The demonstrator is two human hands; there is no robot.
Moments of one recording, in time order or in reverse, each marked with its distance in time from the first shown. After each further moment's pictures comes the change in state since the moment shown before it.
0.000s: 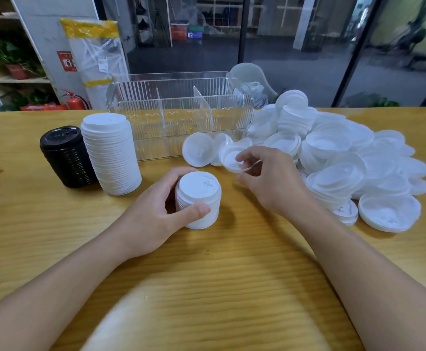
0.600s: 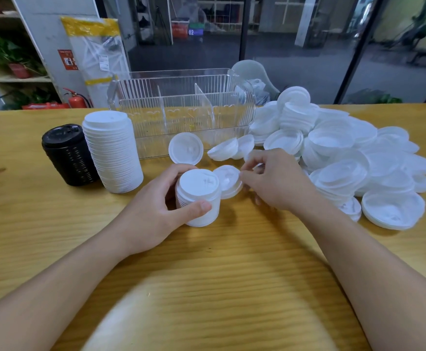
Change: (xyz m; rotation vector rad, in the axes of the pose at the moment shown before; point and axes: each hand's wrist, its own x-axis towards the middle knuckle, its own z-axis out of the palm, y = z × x) left_hand -0.001 0.002 -0.002 -0.021 0.012 -0.010; right_hand -0.004 -0.011 -0.011 -0.022 -0.149 0.148
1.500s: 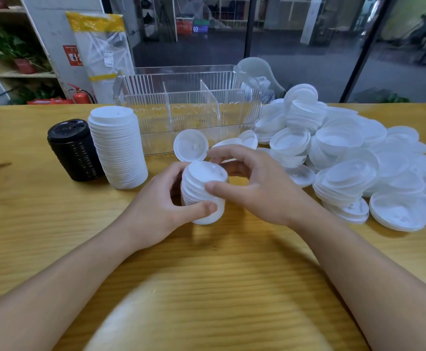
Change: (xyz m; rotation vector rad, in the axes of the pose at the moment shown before) left_hand 0.001 0.003 0.002 -0.051 0.044 -0.030; right_hand -0.015 -0.018 0.022 0.338 -0.171 -0.400
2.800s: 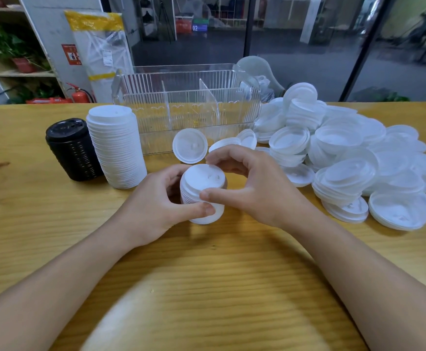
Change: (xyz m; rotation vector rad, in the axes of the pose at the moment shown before) left_hand 0.001 -0.001 -0.002 -0.011 -0.002 -0.016; right_hand -0.001 0.003 0.004 -0.030 0.050 -0.049
